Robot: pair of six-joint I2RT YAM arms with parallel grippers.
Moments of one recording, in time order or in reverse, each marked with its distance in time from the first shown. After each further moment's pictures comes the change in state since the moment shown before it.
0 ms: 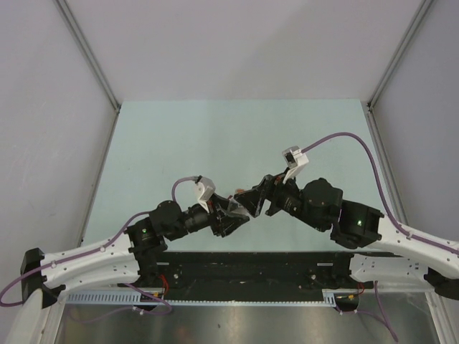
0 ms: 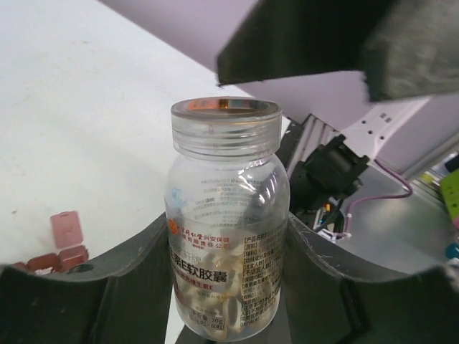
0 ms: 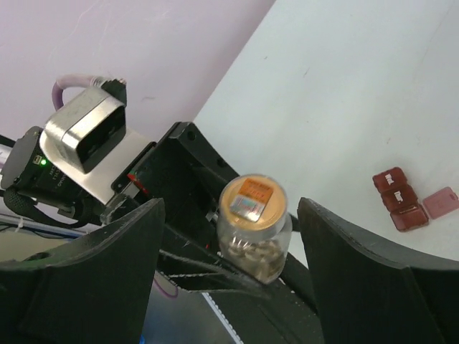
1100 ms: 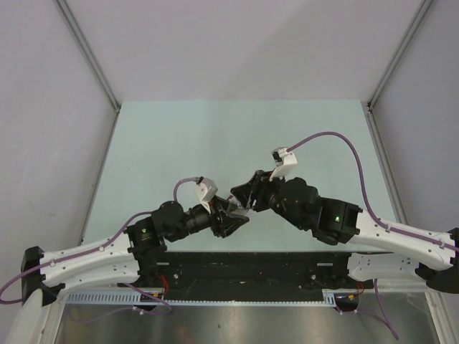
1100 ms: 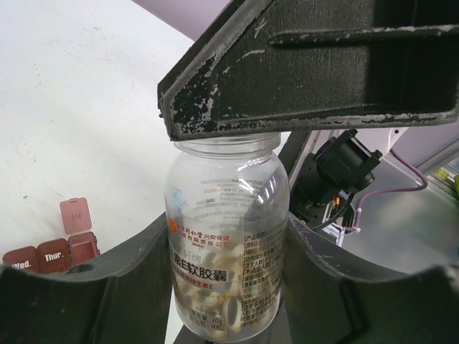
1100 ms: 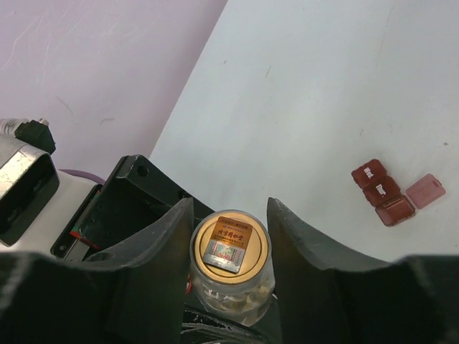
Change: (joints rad) left arm -0.026 0.003 0.021 -0.075 -0.070 0.009; right arm 0.034 0.133 0.012 0.012 0.168 0.084
